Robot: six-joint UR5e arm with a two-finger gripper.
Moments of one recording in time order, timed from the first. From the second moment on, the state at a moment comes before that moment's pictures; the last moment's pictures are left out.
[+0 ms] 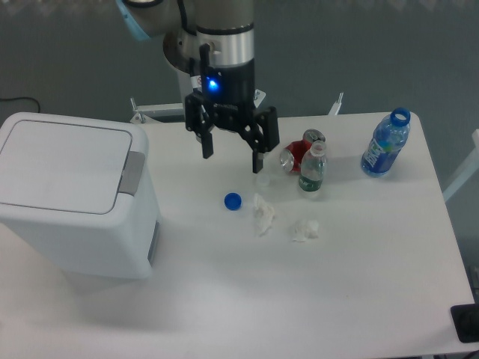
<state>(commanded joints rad) 2.46 -1.60 -1.68 -0.98 1.41 0.94</state>
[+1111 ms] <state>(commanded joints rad) 2.49 -1.68 -1.71 -0.97 1.42 0.86</state>
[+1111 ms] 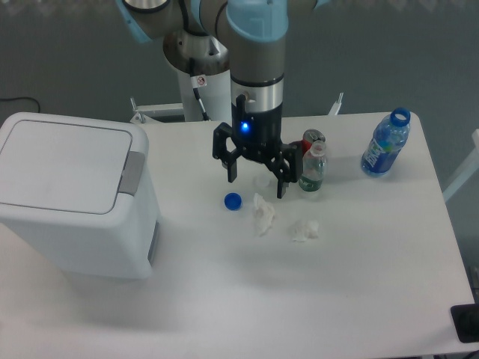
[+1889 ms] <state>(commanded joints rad) 2.47 -1.65 -1.68 -0.97 1.18 0.54</state>
